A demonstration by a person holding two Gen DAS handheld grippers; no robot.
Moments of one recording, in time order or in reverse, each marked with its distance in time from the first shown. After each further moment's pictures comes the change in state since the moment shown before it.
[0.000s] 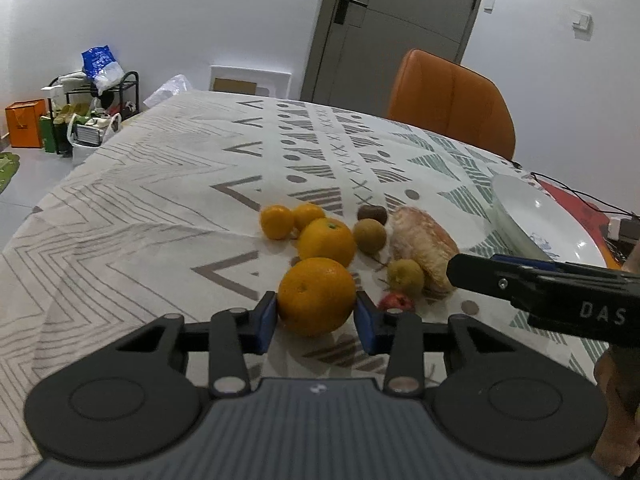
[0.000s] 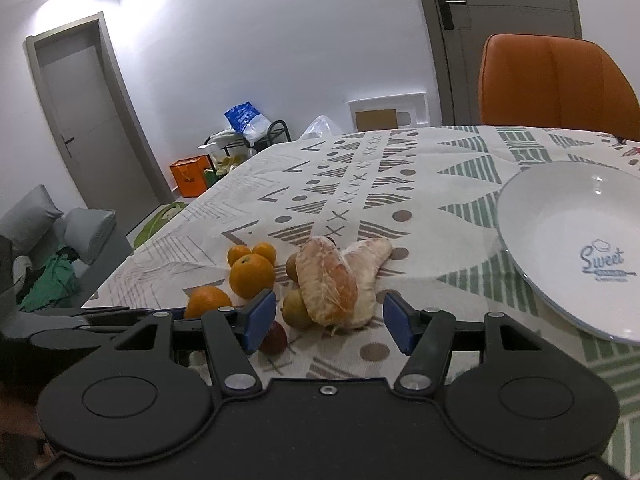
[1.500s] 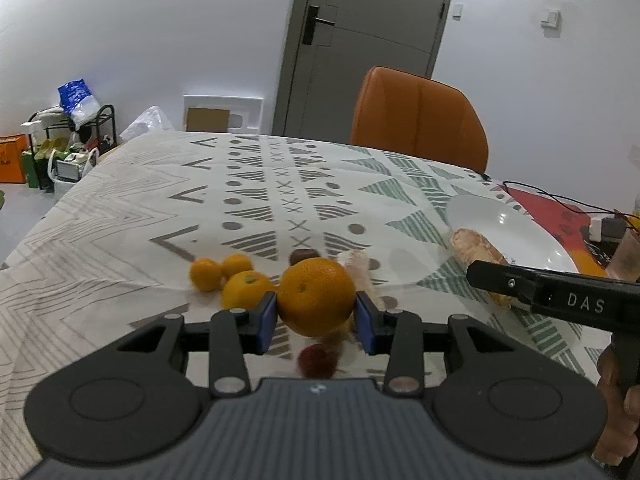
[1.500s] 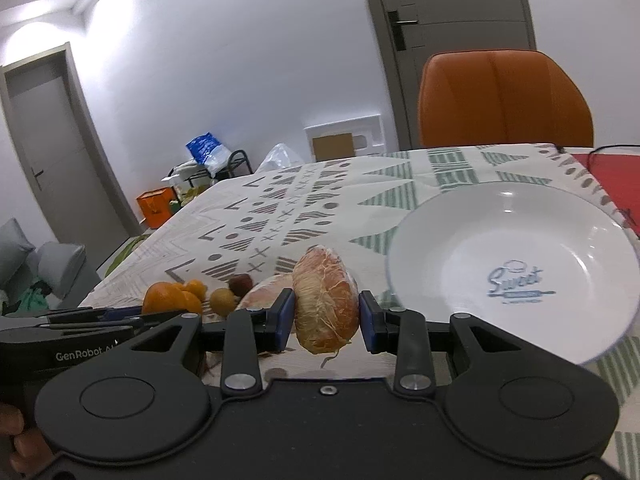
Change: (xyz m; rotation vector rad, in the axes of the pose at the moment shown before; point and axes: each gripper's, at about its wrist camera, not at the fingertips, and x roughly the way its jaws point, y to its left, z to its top) left arm 0.002 -0.050 0.020 0.075 -0.066 -0.045; right arm -0.032 -0.054 0.008 0.069 -0.084 -0.100
